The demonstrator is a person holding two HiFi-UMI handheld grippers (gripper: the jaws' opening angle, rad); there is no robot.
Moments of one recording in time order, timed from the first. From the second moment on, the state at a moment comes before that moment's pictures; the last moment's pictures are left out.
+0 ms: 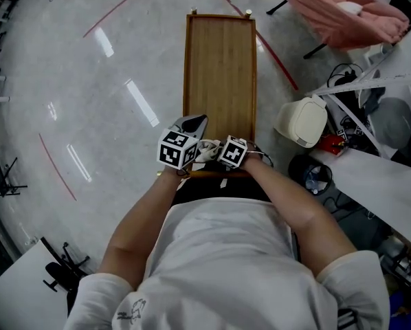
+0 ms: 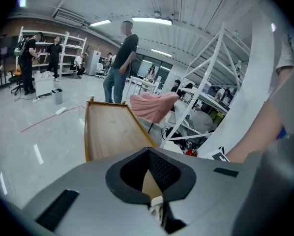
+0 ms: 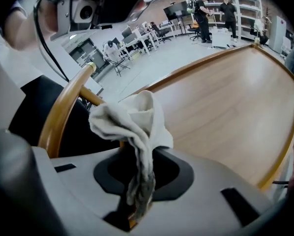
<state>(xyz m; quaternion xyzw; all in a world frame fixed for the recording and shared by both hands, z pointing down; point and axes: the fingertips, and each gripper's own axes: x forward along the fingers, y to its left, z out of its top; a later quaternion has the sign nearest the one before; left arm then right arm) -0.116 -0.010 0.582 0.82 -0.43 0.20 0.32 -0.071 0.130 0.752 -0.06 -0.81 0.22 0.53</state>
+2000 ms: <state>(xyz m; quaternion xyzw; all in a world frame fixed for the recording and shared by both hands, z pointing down) -0.024 0.161 0.295 0.87 -0.45 0.02 0.19 0.038 0.151 0.318 0.25 -0.95 0.13 0.11</state>
